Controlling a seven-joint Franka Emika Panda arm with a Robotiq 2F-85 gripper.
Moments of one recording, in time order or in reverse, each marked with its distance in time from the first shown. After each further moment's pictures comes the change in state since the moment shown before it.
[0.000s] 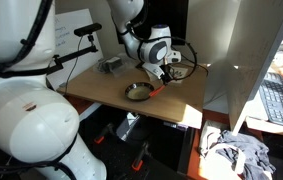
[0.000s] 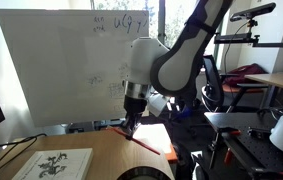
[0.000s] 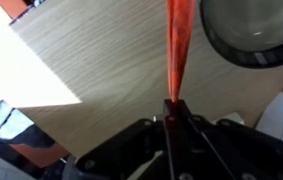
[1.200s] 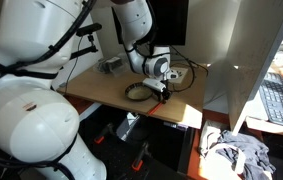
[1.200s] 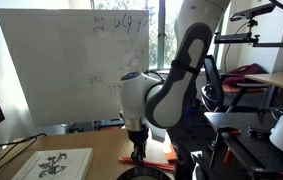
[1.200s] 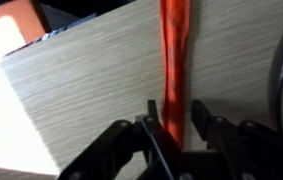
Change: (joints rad) arm 0.003 0.260 0.001 0.157 -0.135 -0.161 -0.048
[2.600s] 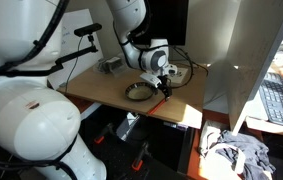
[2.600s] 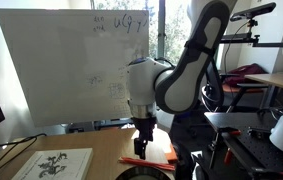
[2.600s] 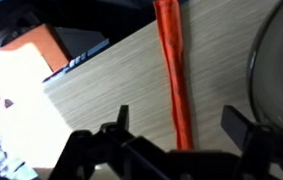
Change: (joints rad) arm 0.037 -0.154 -0.043 -0.132 -0.002 -0.005 0.144
